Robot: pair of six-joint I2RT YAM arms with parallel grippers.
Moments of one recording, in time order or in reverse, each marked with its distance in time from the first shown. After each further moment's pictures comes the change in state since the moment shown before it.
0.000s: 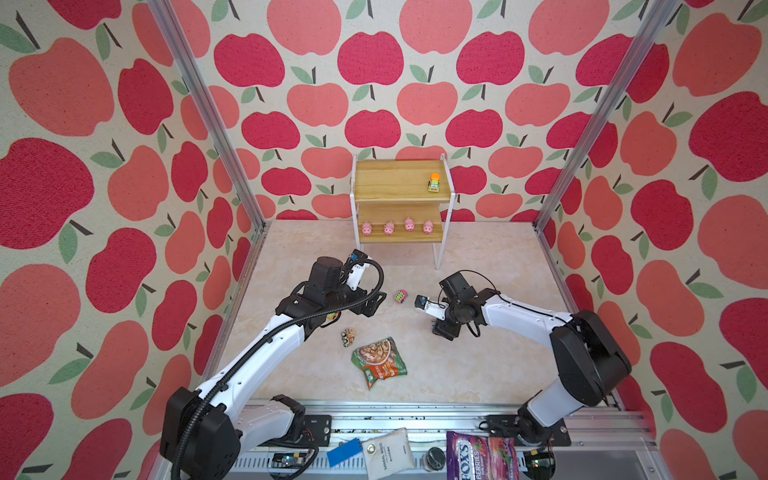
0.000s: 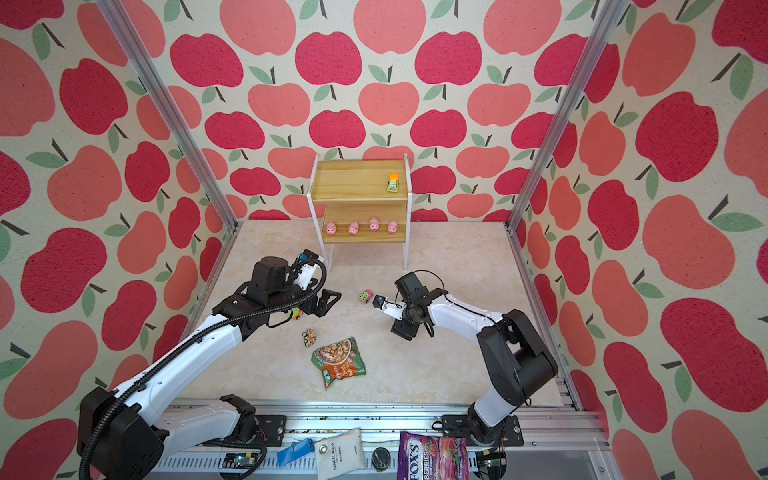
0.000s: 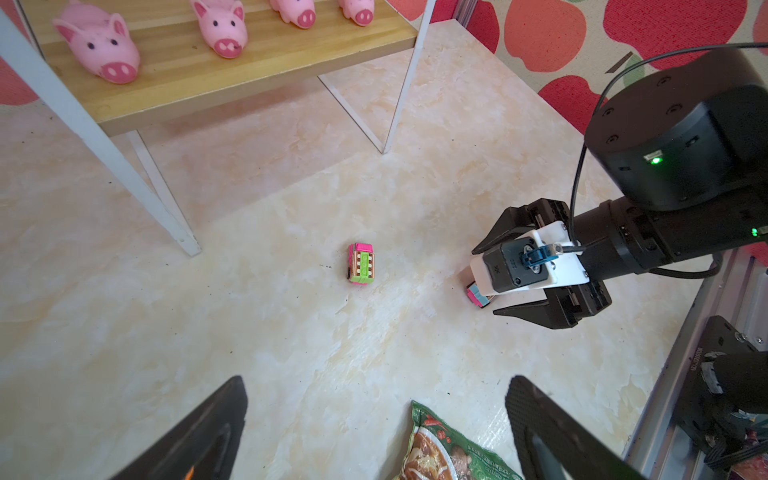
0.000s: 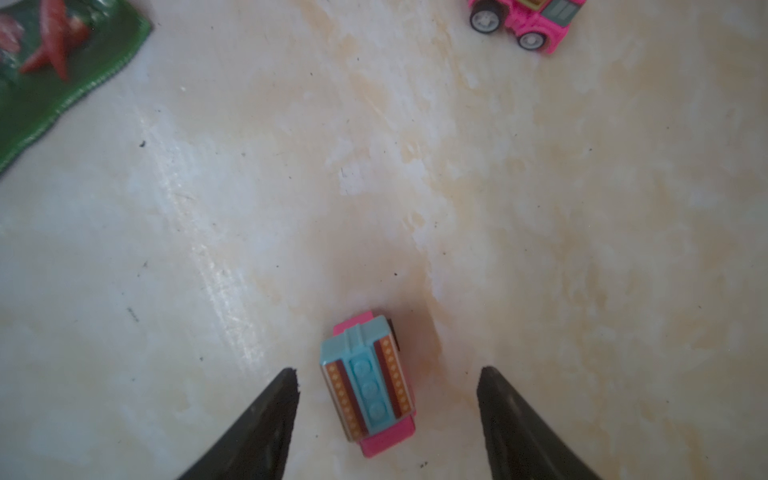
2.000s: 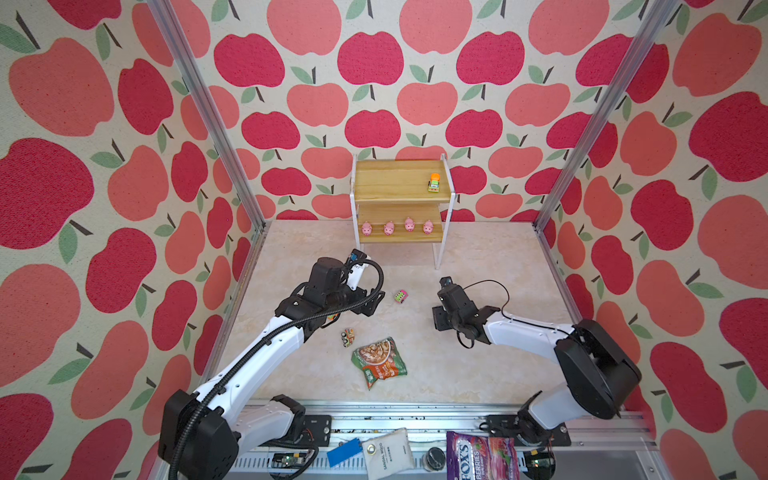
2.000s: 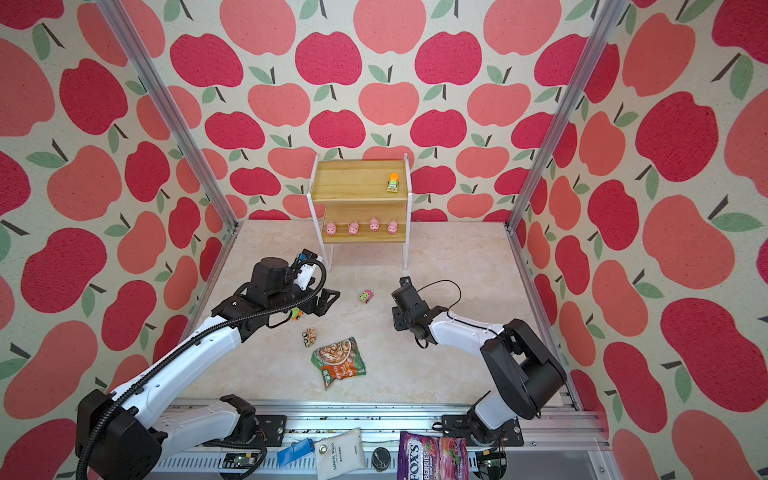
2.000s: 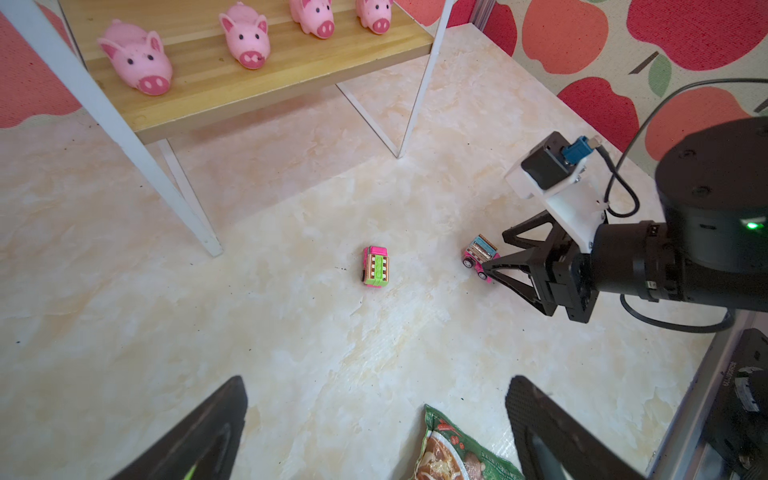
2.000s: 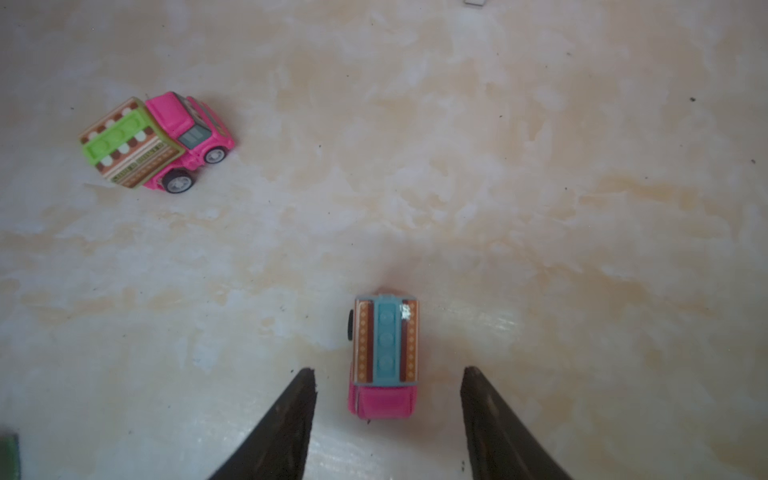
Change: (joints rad) left arm -0.014 -0.014 0.000 -0.001 -0.064 0.002; right arm 0.104 -0.121 -0.241 0.377 0.371 0.997
